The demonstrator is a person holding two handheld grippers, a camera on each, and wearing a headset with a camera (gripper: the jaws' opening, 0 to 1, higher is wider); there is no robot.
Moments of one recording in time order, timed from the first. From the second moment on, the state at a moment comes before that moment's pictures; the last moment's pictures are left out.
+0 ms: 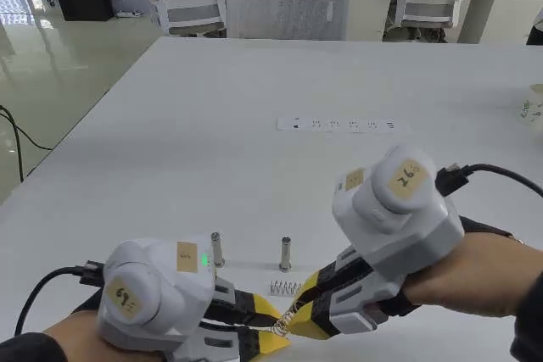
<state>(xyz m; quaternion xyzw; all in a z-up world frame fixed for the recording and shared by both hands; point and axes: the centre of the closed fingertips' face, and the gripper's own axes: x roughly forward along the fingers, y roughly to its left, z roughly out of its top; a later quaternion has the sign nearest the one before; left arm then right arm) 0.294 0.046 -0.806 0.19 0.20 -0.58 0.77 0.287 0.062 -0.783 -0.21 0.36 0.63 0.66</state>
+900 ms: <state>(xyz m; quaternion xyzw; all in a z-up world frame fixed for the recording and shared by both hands) 0.296 0.042 -0.800 0.14 0.20 -0.58 0.78 0.288 0.063 -0.790 -0.24 0.36 0.63 0.65</state>
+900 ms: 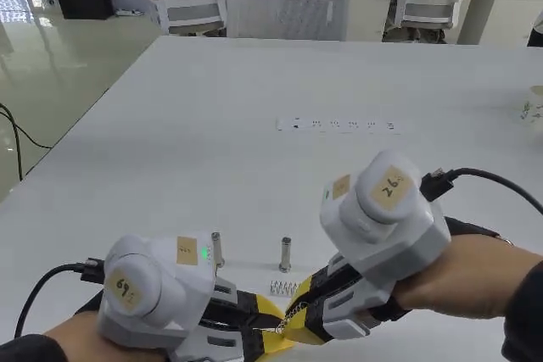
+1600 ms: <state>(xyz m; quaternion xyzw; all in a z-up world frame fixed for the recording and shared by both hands) 0.308 0.078 -0.796 0.10 0.21 -0.54 0.81 0.311 0.028 -0.783 -0.25 0.38 0.59 0.67</state>
